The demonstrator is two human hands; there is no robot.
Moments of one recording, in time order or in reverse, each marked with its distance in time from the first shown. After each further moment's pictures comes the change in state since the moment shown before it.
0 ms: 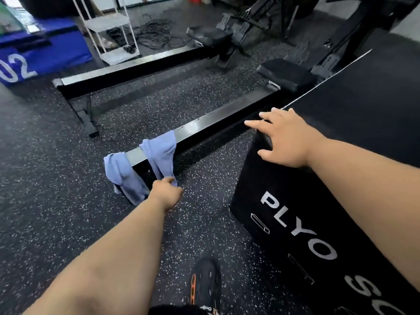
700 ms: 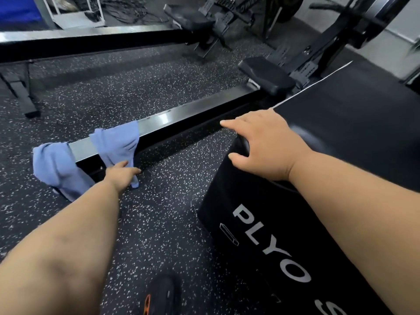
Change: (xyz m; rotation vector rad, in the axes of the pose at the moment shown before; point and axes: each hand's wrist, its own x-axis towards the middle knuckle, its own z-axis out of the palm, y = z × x) left_hand 0.134 -0.011 0.016 -0.330 0.068 -0.107; right_hand 0.025 0.005 0.018 -0.023 0.124 -0.059
